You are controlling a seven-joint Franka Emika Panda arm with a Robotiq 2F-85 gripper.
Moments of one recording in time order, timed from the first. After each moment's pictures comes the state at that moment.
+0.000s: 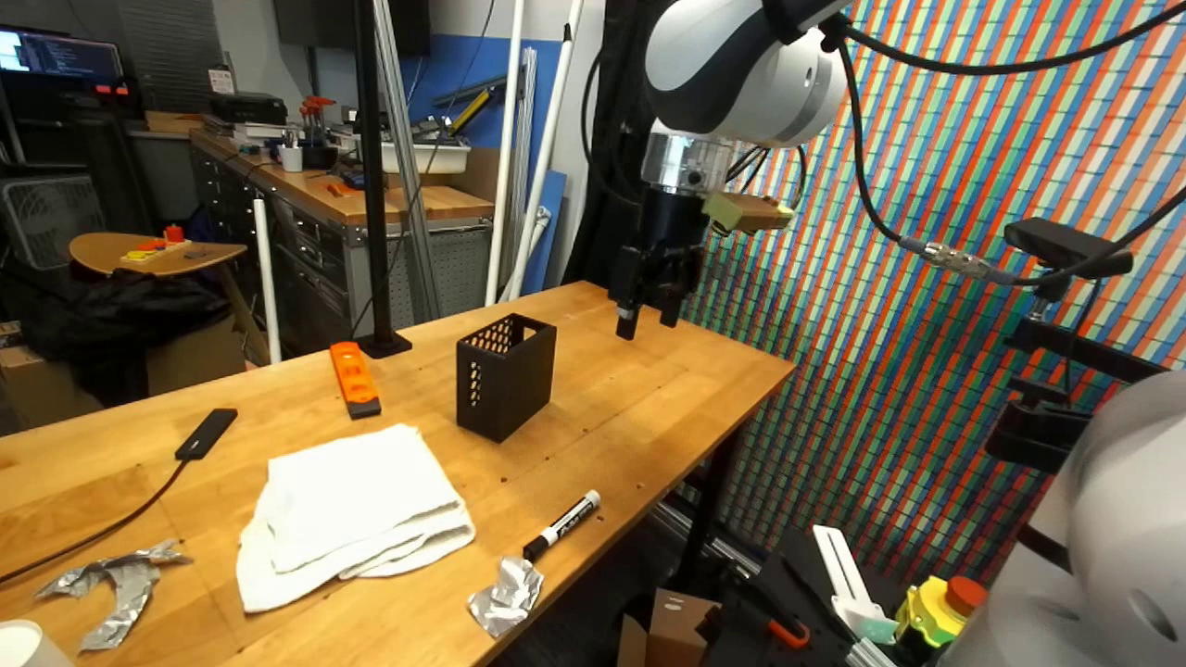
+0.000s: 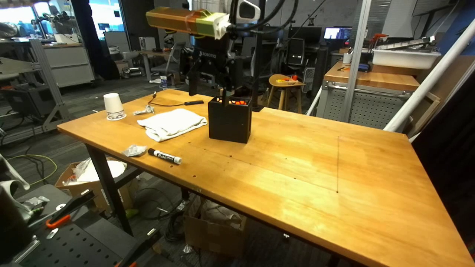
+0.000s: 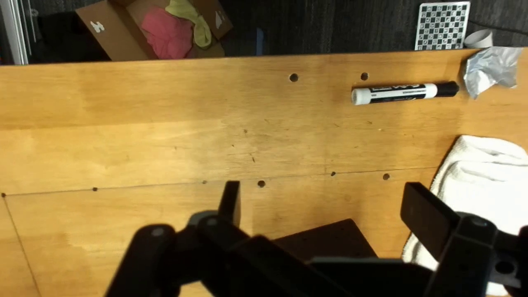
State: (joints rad) arm -0.10 -0.31 -0.18 -2.47 0.00 2.15 -0.27
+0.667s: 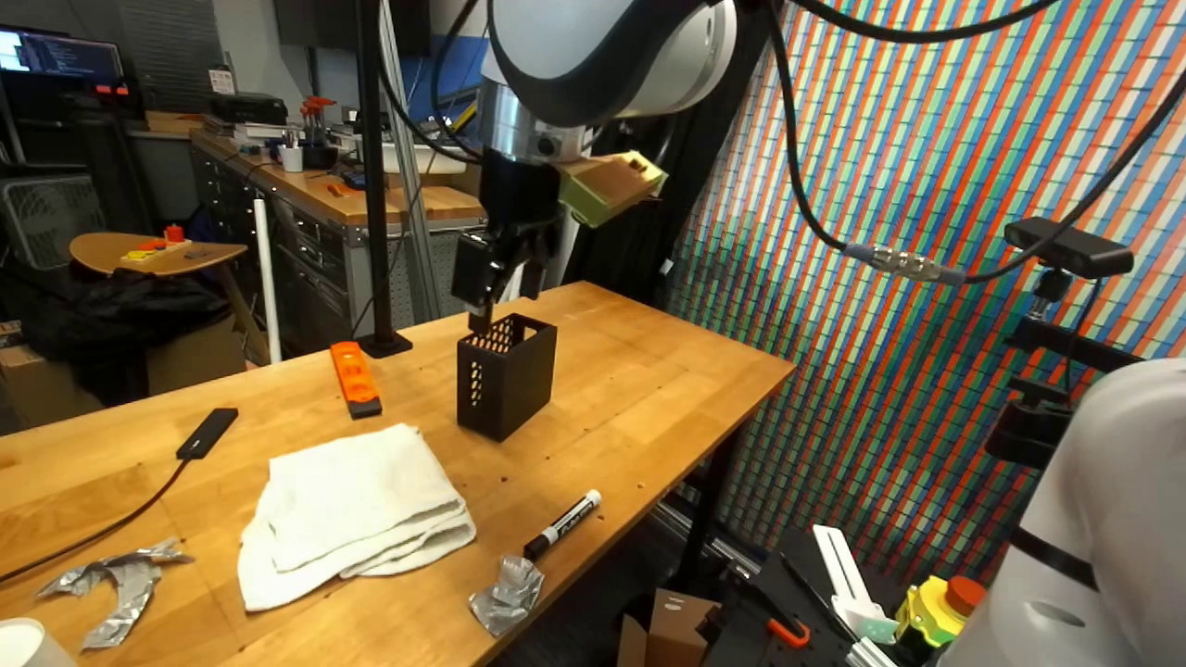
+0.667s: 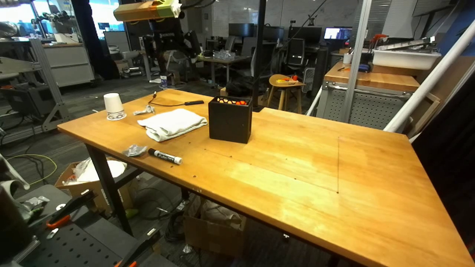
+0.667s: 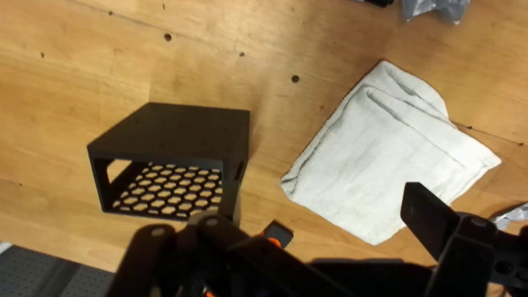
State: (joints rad) arm 0.05 -0.26 0.08 -2.40 -0.10 2.31 -0.13
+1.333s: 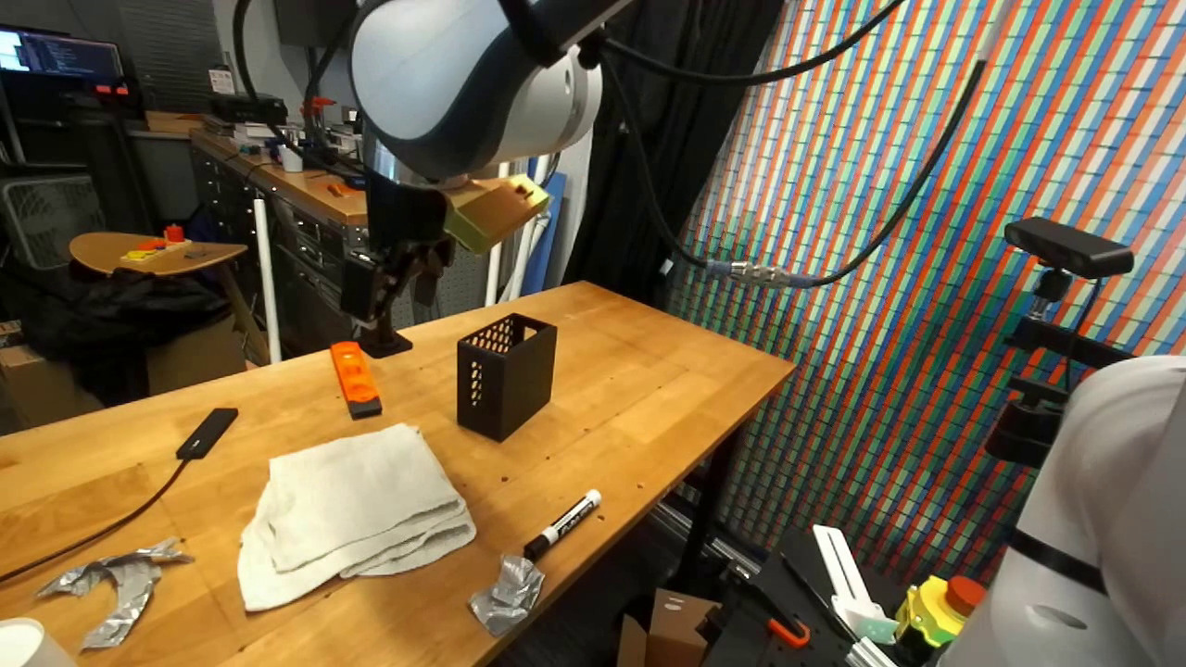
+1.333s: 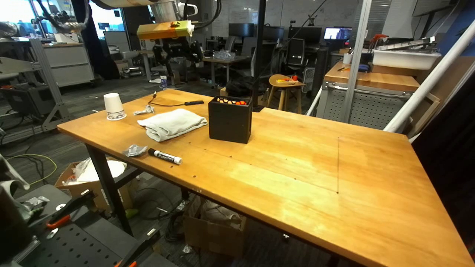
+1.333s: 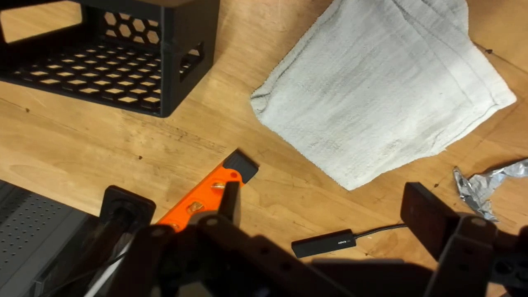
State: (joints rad) arm 0.11 0.03 0.10 -2.20 -0.11 2.48 -0.19
